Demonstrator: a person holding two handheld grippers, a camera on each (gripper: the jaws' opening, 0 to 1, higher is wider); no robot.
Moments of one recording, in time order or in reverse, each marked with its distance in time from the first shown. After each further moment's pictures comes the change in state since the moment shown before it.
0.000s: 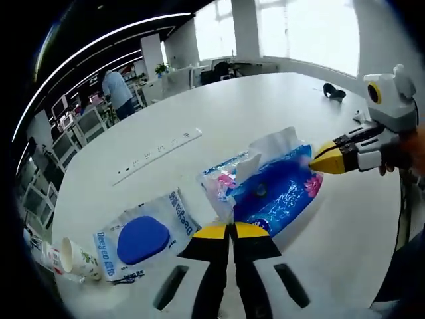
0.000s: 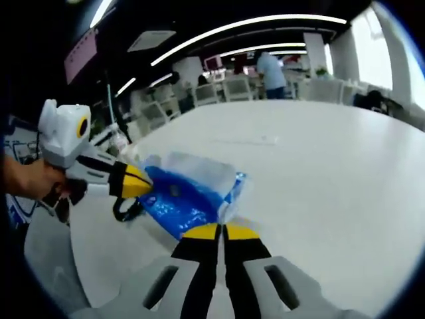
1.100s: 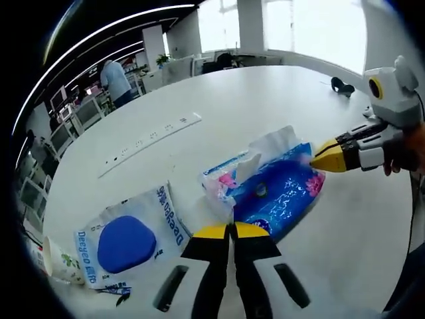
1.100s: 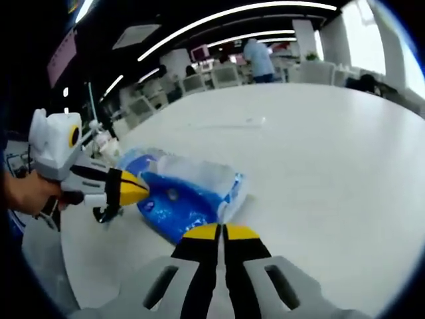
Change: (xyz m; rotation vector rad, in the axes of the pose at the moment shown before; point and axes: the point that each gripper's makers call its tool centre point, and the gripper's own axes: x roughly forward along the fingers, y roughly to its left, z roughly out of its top) left arm 0.048 0.006 -0.014 -0.035 0.043 0.006; right arm 0.034 -0.030 -0.016 0.070 0.061 -0.038
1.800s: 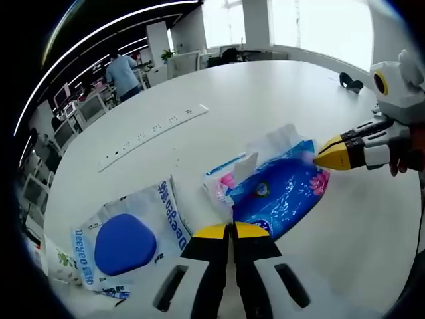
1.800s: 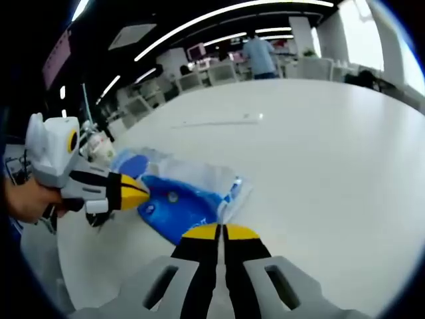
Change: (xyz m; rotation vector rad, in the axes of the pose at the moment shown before) left arm 0.019 0.011 -0.008 -0.006 0.026 0.041; right arm 0.021 -0.005 0.000 0.007 0.010 -0.010
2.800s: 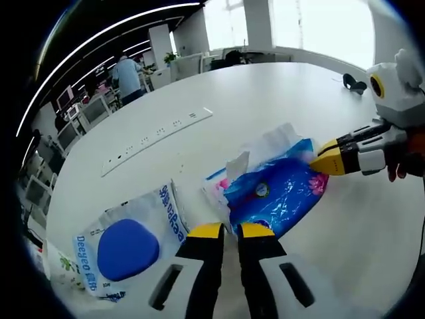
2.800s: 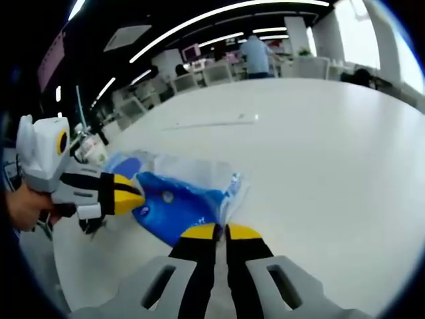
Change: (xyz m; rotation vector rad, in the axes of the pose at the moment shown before) left arm 0.004 0.004 0.009 0.006 -0.020 0.019; right arm 0.013 -0.007 0.003 0.015 -0.004 -0.026
